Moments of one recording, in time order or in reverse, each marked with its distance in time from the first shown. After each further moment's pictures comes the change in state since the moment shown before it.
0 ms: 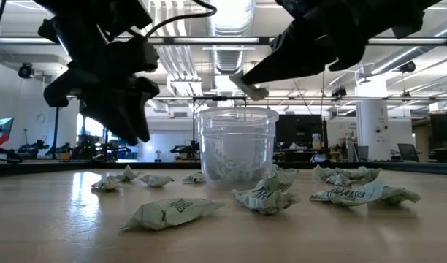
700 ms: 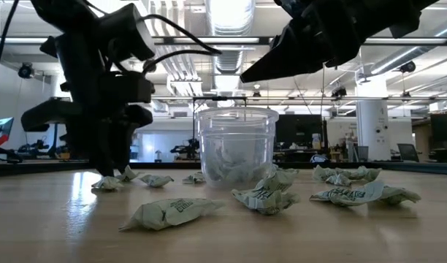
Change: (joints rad) left arm 0.000 0.128 -0.017 -0.033 0.074 -0.026; right arm -0.012 -0.011 0.001 -0.002 -0.011 0.013
